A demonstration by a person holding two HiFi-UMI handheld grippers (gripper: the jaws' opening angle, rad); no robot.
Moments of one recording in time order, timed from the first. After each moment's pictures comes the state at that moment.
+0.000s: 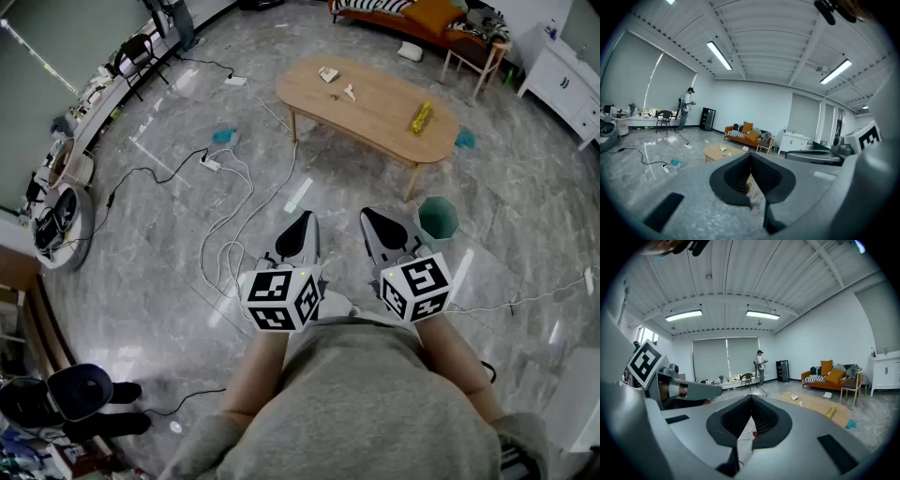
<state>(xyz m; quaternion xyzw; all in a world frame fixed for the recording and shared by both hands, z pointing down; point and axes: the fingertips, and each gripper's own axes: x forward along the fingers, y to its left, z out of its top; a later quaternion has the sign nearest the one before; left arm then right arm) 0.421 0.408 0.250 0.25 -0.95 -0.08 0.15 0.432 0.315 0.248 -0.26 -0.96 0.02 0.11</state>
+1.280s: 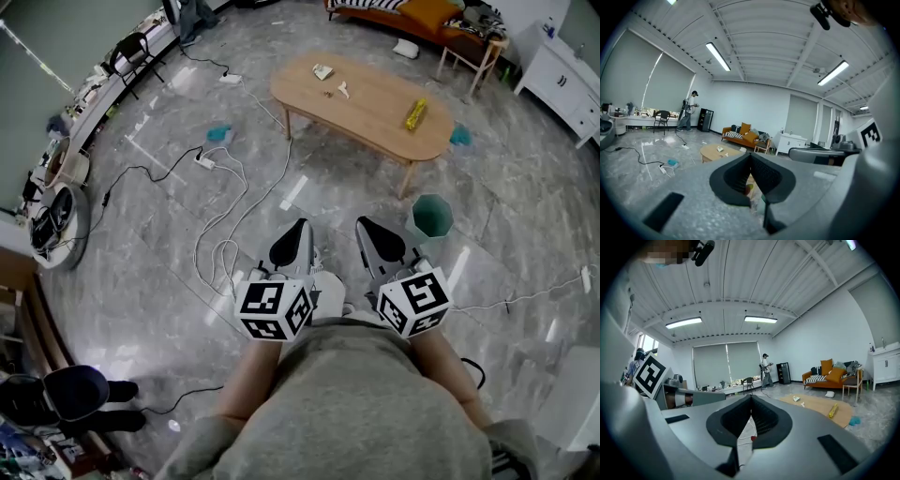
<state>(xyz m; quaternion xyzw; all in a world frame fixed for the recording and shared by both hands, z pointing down) 0.442 0.403 0.257 0.26 -0.95 -0.09 0.14 0.459 0.309 0.244 -0.26 -0.96 0.06 0.09</state>
